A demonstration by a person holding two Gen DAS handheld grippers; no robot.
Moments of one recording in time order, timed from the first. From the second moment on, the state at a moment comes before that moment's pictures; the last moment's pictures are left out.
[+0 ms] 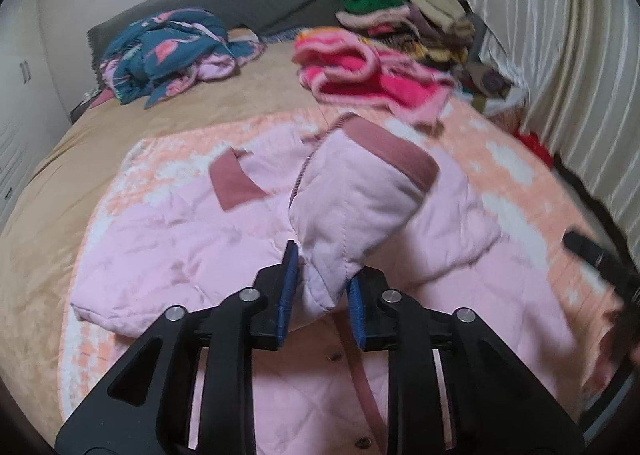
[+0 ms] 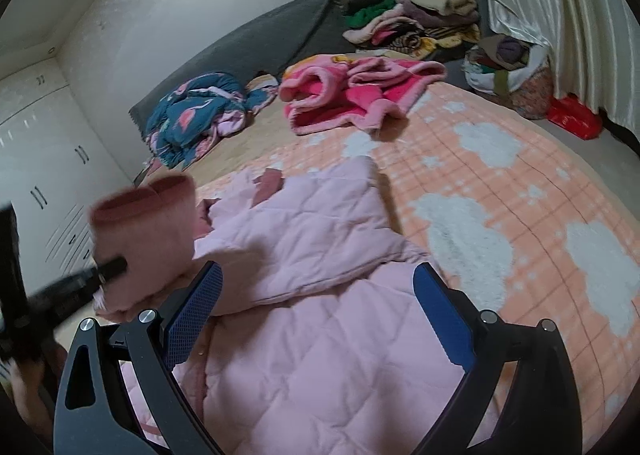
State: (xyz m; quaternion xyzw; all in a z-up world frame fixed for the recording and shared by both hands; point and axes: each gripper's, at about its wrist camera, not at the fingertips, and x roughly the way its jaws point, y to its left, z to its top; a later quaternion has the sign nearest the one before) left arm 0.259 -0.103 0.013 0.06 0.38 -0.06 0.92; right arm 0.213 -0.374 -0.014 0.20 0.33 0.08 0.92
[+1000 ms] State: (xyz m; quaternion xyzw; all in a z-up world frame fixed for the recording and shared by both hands) left arm 0.192 -0.080 -0.030 0.07 0.45 -0.07 0.89; right arm 0.221 -0.329 -0.023 0.20 0.38 0.14 0.89
